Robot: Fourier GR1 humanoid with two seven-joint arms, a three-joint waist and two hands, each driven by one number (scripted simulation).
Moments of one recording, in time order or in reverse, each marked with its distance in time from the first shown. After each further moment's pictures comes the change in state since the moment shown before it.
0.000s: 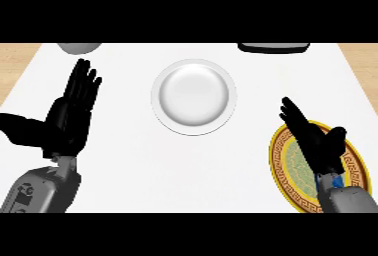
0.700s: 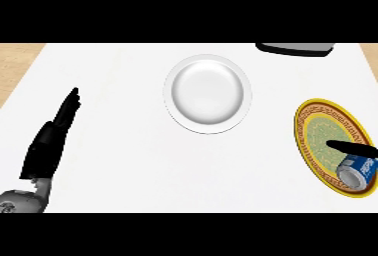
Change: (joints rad) left arm 0.158 0.215 -0.061 0.082 -0.205 -0.088 -0.086; right arm -0.074 -0.258 -0.158 0.409 0.329 -0.497 0.590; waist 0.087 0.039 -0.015
